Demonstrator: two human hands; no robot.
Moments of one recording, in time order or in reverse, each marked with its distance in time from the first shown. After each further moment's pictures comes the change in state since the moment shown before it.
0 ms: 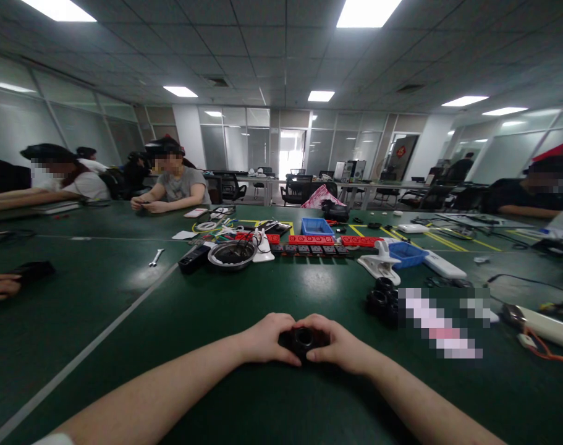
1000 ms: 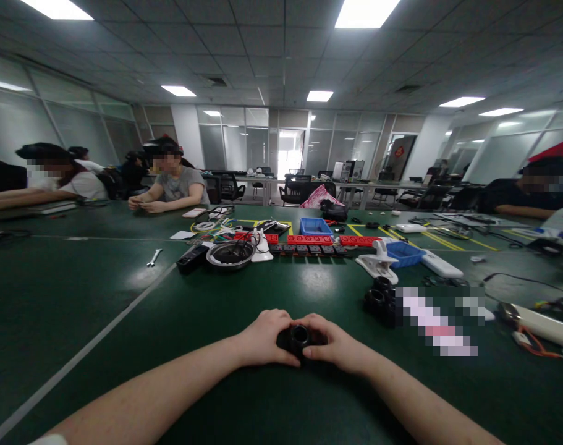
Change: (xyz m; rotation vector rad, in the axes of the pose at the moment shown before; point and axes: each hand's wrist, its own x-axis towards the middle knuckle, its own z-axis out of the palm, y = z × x) left_hand -0.003 0.007 -0.004 0.089 0.041 -0.116; right_hand -0.002 0.001 0.002 -0.016 0.006 0.014
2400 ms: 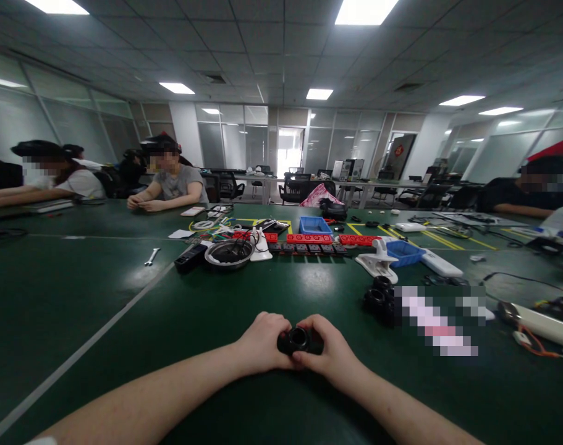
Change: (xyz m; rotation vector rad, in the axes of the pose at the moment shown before) left_hand -0.002 0.011 0.007 0.094 0.040 -0.094; right_hand -0.001 -0.005 0.027 -0.257 0.377 0.044
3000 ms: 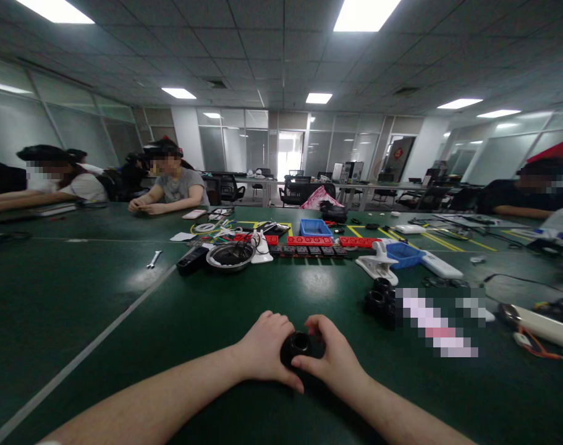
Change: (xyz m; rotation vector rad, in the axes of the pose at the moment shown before) left_hand -0.004 0.000 -0.001 0.134 0.048 0.147; right_hand -0.009 -0.001 0.005 -0.116 0.103 0.034
